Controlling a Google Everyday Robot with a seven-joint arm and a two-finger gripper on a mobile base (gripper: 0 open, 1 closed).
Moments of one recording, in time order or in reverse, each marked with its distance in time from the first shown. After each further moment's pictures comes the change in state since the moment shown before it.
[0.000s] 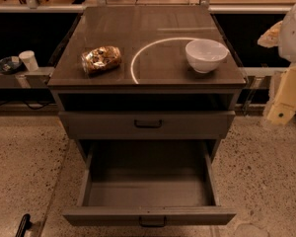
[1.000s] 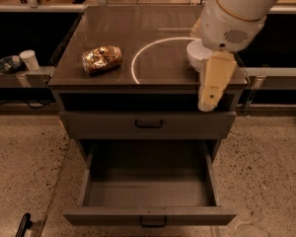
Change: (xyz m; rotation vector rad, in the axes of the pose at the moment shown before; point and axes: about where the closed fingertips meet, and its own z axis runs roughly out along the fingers) arm -0.108 -0.022 0.042 -0.038 -0.047 -0.214
